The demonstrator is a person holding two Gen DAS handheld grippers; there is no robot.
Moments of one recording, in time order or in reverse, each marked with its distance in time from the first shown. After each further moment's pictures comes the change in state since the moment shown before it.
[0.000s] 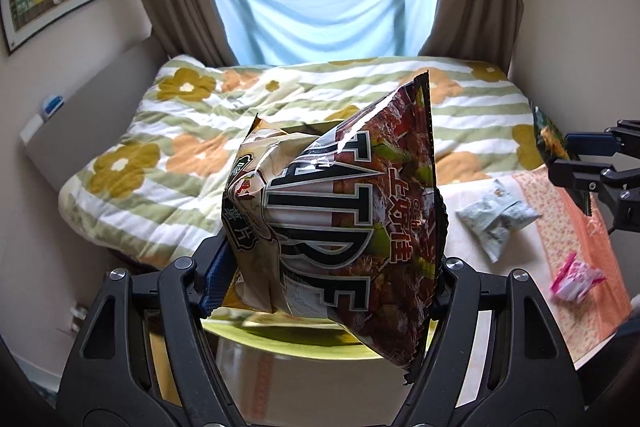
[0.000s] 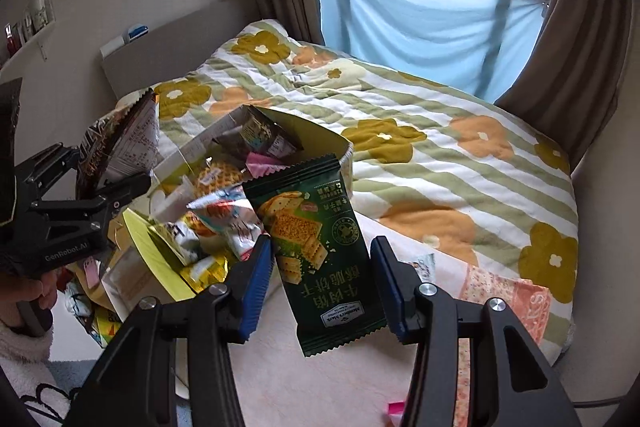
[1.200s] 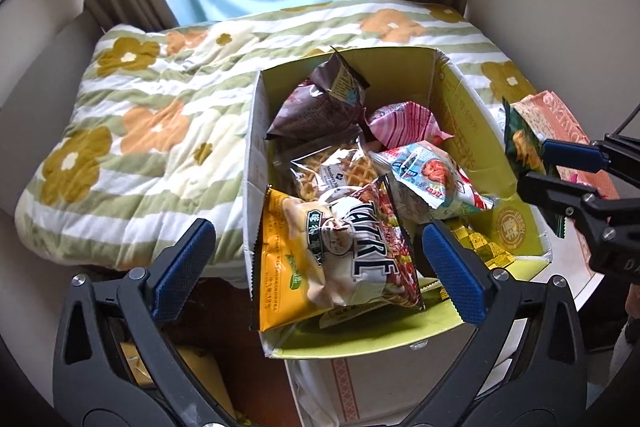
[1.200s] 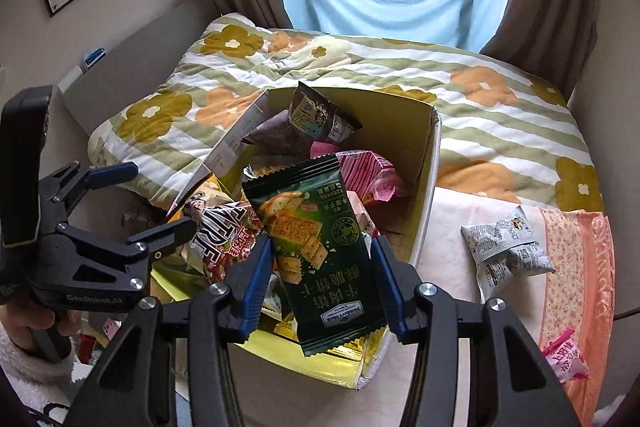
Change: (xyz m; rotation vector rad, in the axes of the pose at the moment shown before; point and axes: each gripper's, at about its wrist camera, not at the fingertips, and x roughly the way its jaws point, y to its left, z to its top) left arm 0.078 0.094 -0.018 0.130 0.180 -0.235; right arm 0.082 0.121 0.017 0.229 0.069 -0.082
